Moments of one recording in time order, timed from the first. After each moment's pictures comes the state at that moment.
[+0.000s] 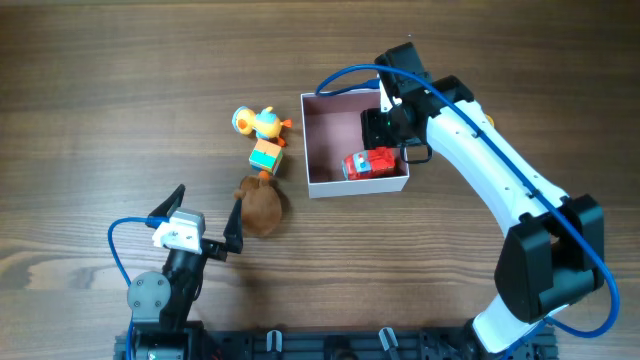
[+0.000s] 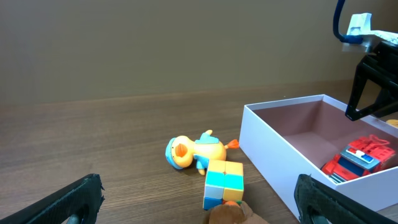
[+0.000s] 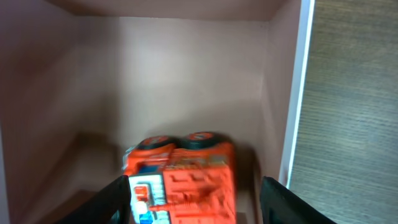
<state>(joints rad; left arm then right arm) -0.01 0.01 0.01 -0.05 0.23 -0.02 0.39 1.82 1.44 -0.88 -0.02 0.25</state>
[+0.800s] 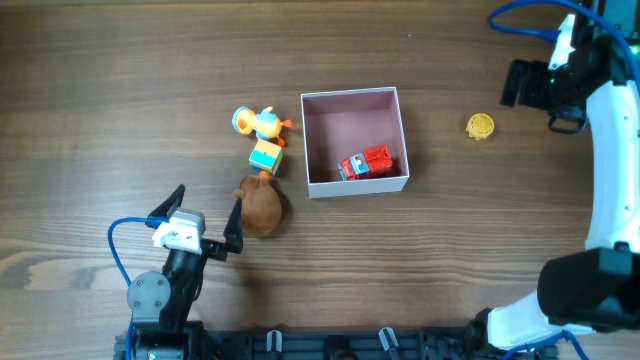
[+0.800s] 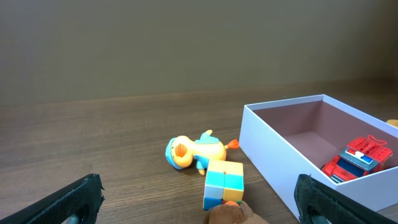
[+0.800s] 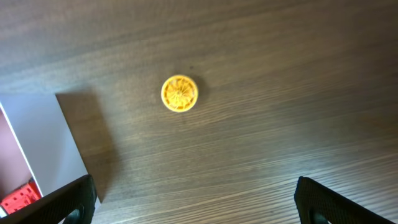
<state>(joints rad) -0.01 0.01 0.01 -0.05 0.23 -0.02 -0.17 1.74 1.76 -1.24 0.04 0.07</state>
